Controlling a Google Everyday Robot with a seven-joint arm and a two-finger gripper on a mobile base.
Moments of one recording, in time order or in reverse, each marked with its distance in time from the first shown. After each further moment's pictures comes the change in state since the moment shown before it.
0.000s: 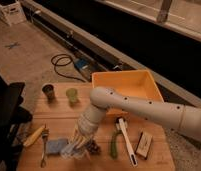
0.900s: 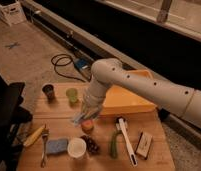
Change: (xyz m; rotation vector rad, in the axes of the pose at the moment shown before) arm 0.051 -0.078 -0.122 0.157 0.285 0.053
